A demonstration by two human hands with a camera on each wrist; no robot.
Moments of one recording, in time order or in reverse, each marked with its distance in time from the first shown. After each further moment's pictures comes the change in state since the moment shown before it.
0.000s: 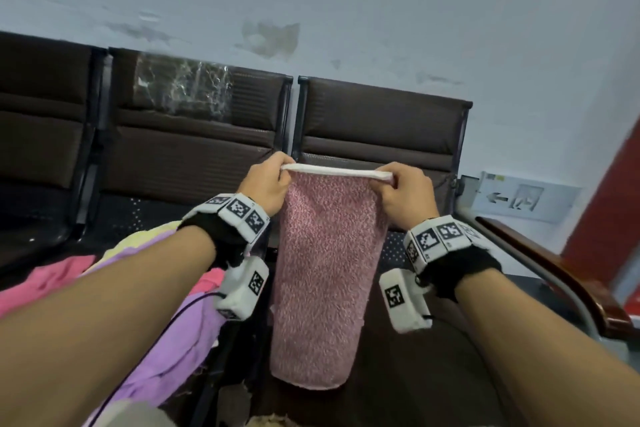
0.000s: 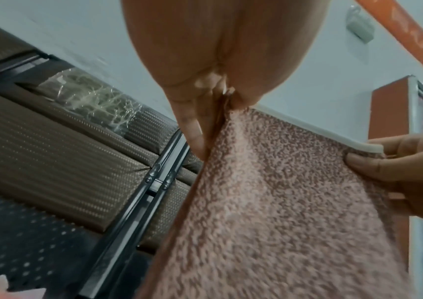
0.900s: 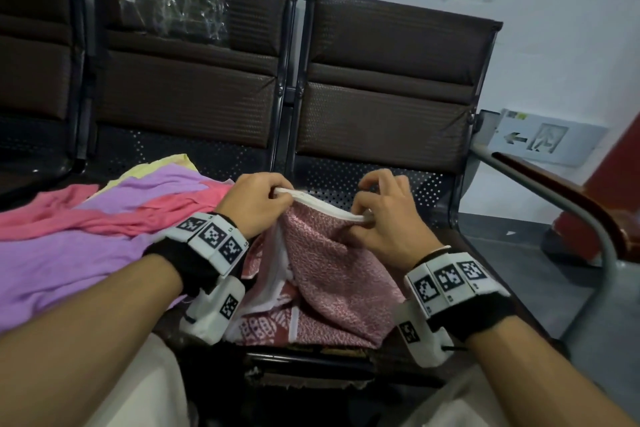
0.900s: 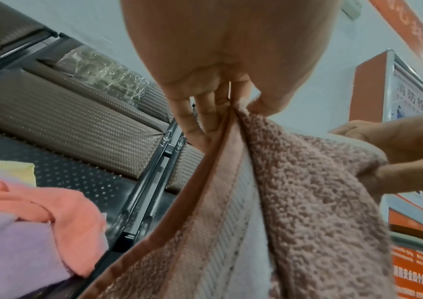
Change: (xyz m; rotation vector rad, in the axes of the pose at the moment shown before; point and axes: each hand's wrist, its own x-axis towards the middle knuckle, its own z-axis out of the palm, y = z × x) left_hand -0.117 -0.062 0.048 0.061 -0.133 -0.015; right_hand -0.132 0.053 0.047 -0.357 -0.364 -0.304
